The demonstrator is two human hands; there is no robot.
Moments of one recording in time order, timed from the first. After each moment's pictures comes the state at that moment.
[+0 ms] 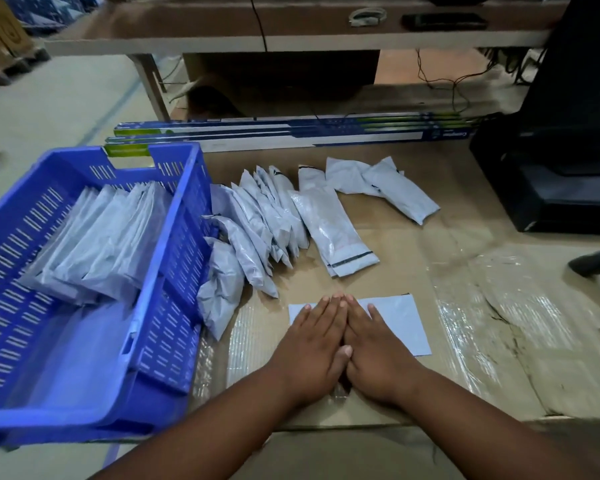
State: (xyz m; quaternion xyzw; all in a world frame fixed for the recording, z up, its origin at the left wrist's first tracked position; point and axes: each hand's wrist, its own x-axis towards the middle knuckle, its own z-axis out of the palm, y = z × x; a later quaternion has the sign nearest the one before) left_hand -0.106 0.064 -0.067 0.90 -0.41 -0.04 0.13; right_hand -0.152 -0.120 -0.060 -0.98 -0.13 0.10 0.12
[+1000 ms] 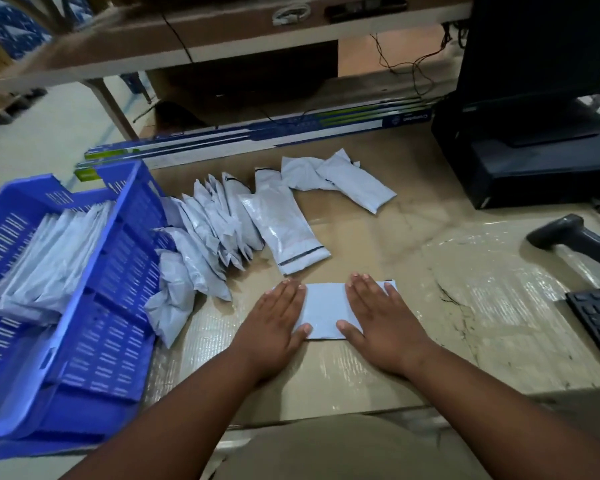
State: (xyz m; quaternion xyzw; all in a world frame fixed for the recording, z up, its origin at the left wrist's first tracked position) left_hand -0.082 0.022 -0.084 0.93 -0.37 -0.04 0.04; right_hand -0.167 -0.241 -0.083 -0.99 -0.03 0.07 0.07
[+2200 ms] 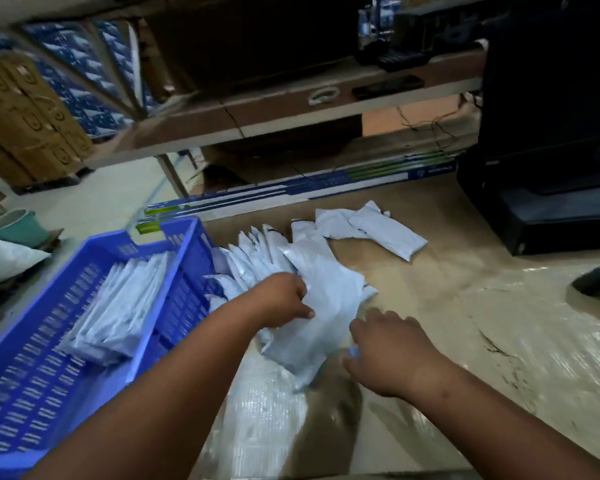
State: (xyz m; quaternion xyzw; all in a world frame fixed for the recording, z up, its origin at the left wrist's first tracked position) left_hand -0.003 0.012 0.106 0.95 -0.21 -0.20 0.08; right_hand -0.153 -0.164 0.076 -0.99 -0.01 0.11 0.07
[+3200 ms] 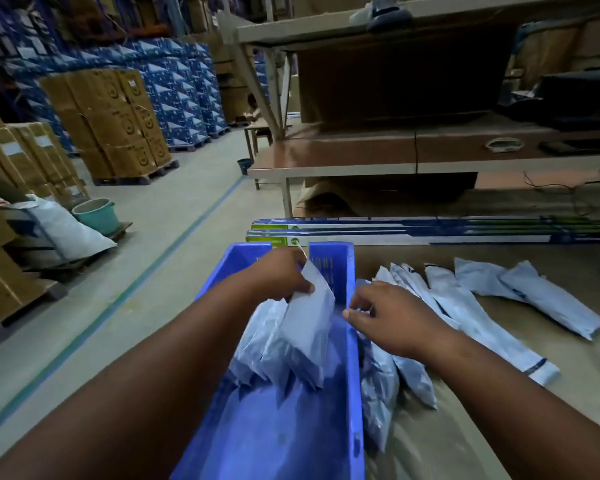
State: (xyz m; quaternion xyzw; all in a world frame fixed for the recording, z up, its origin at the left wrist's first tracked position) left_hand 0.137 0.326 0.176 0.96 -0.10 -0.10 0.23; right_hand 0.032 0.102 0.138 -0.97 -0.08 -0.03 0.24
